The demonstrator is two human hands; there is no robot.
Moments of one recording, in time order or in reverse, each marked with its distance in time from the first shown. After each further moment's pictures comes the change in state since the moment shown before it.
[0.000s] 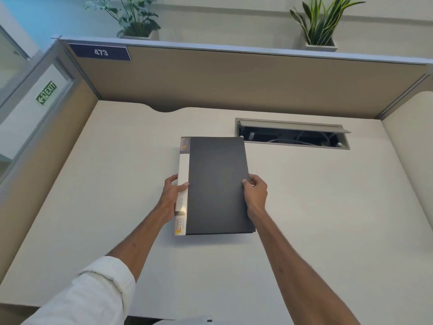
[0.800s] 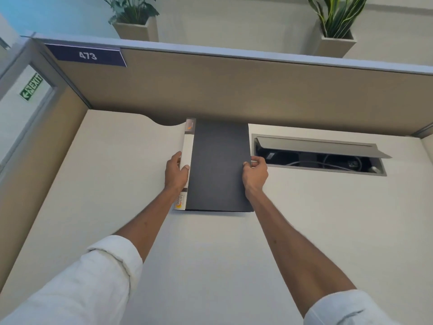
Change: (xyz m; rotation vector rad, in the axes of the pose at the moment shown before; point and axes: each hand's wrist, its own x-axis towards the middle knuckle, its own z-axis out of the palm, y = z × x) left_hand 0.174 0.111 0.016 0.450 0.144 0.333; right_hand 0.147 -0.077 0.134 -0.068 0.122 -0.047
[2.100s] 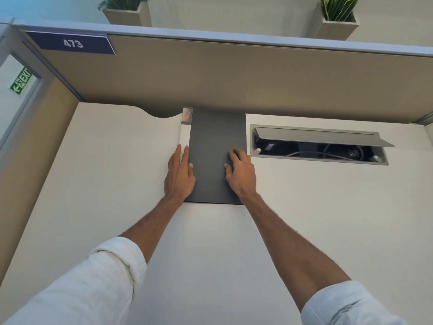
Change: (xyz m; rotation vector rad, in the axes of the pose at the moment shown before) left_hand -0.020 -0.021 0.018 0.666 0.002 0.324; right_hand -0.018 0.013 0.004 -0.853 -0.307 -0.527
